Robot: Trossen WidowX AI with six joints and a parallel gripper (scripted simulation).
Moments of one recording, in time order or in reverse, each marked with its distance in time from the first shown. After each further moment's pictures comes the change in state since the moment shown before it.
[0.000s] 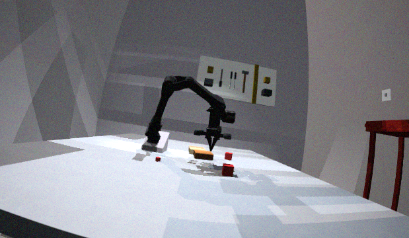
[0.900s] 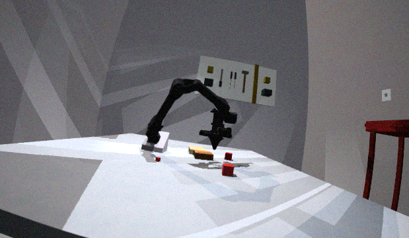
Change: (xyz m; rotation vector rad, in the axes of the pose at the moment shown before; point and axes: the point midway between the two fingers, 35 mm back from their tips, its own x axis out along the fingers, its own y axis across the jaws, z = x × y) arm -0.003 0.013 -0.047 -0.758 0.006 0.002
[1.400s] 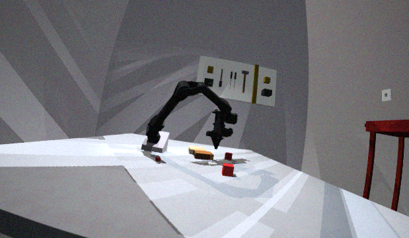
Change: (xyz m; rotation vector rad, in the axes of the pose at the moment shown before) arm -0.001 0.027 -0.021 -0.514 0.005 0.001
